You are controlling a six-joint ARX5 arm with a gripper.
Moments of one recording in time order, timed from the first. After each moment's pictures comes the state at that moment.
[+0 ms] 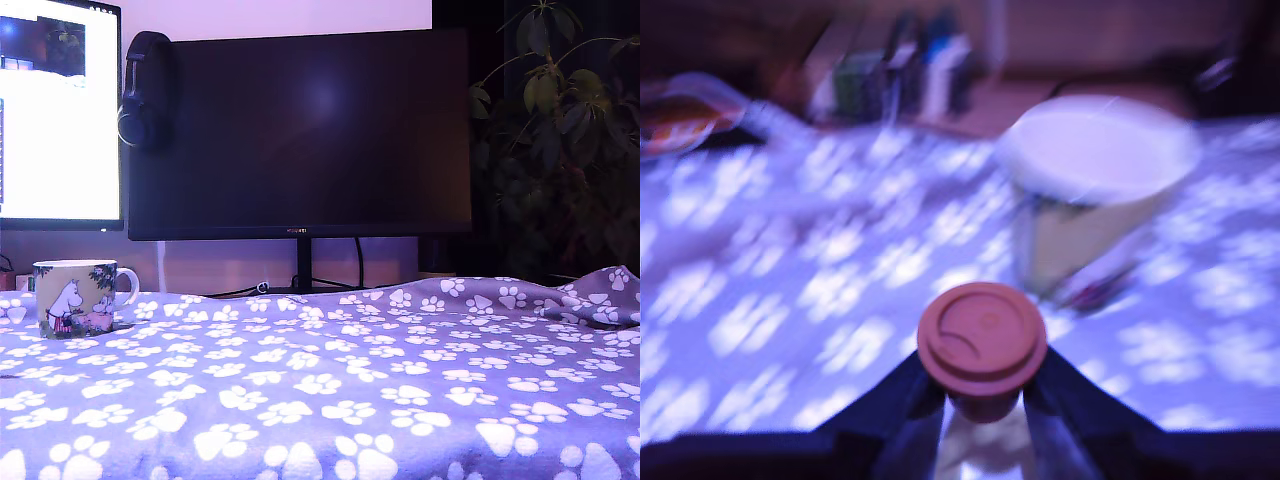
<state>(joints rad) 0.08 1.33 0.24 0.80 0.14 -0.03</state>
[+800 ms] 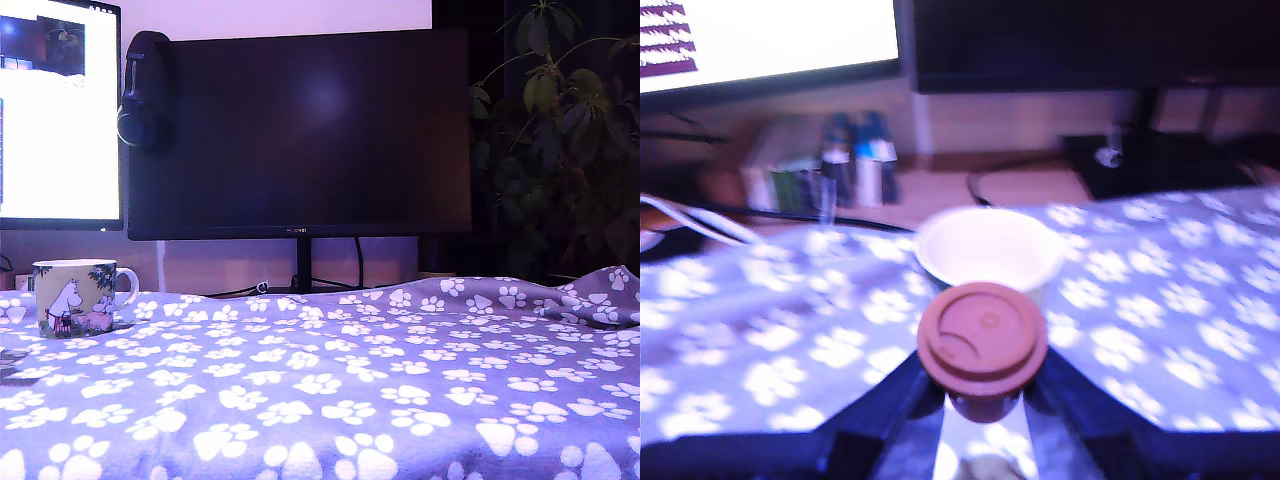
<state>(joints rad) 0.05 1.11 0.25 0.65 0.21 -0.03</state>
